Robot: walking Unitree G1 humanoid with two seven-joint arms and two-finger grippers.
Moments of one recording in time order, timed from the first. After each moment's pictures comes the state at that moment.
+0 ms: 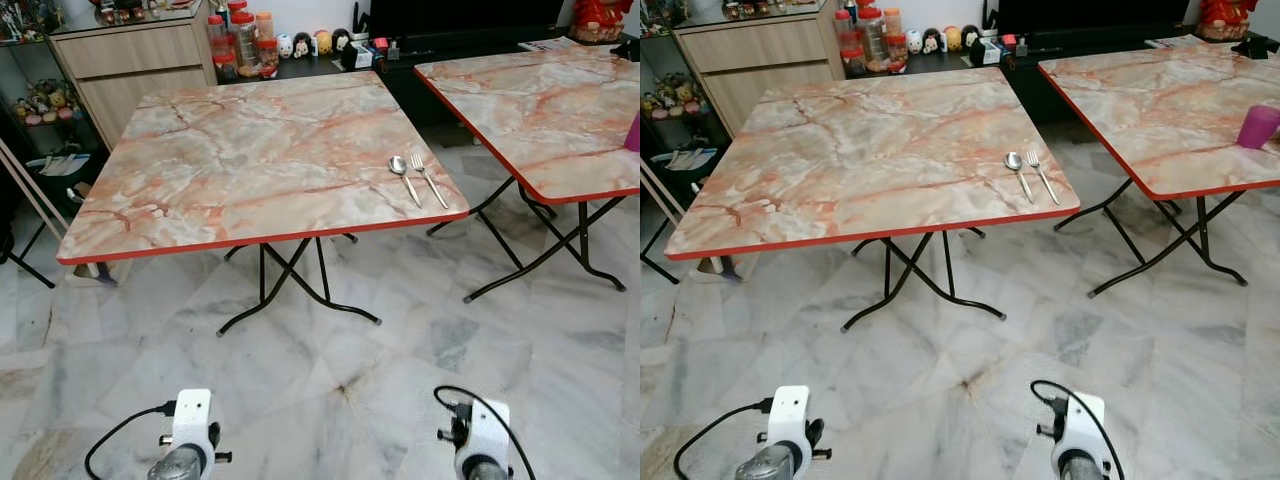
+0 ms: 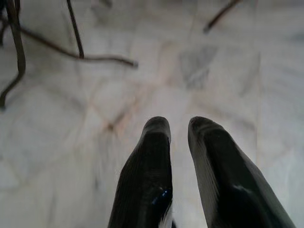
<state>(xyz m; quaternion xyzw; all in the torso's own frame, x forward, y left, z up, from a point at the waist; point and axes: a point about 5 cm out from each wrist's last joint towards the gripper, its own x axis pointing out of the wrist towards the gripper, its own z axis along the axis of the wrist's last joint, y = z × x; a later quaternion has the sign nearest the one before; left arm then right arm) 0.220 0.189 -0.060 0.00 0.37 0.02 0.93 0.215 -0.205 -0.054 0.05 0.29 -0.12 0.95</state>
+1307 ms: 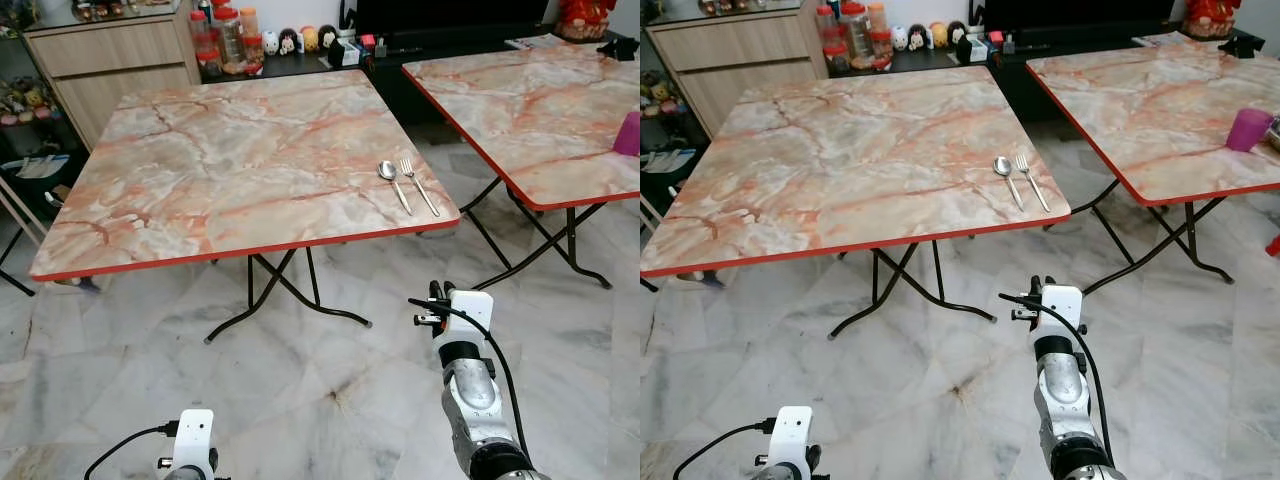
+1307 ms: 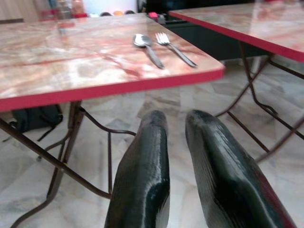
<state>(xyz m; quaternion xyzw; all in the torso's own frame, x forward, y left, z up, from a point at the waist) 0.197 0.192 -0.075 0.03 0.42 0.03 0.91 0.302 -0.169 0.042 -0.01 0.01 -0.03 1.00</state>
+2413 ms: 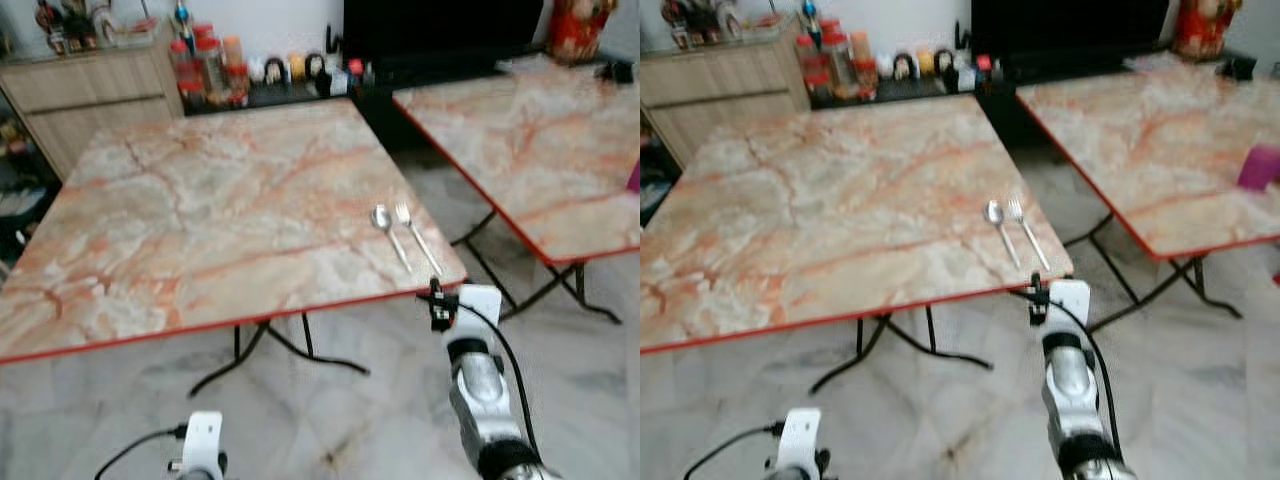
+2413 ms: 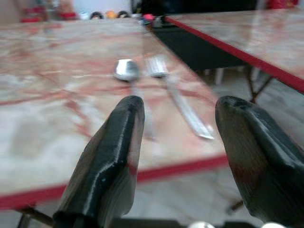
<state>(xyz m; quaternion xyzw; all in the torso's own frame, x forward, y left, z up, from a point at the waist) 0.196 0.183 -0.077 0.02 0.43 0.03 0.90 0.308 -0.175 0.048 -0.02 0.01 -0.05 1.00</state>
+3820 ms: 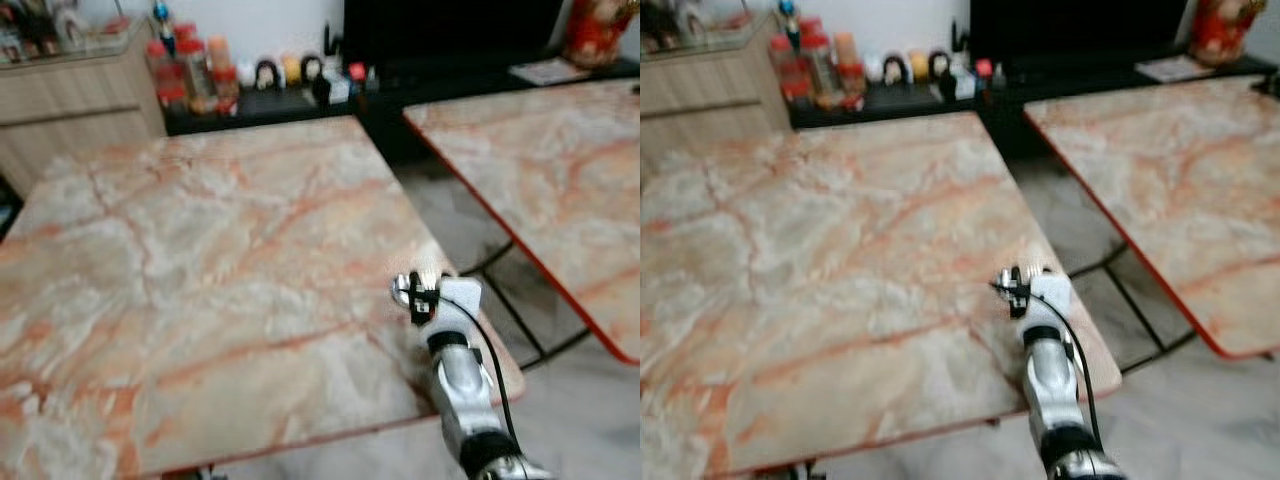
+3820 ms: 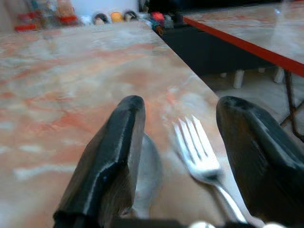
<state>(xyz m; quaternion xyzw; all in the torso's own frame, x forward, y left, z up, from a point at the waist) 0.197 0.192 -0.075 0.01 0.42 0.04 0.91 0.313 -0.163 0.052 -0.01 0.00 -0.03 1.00</state>
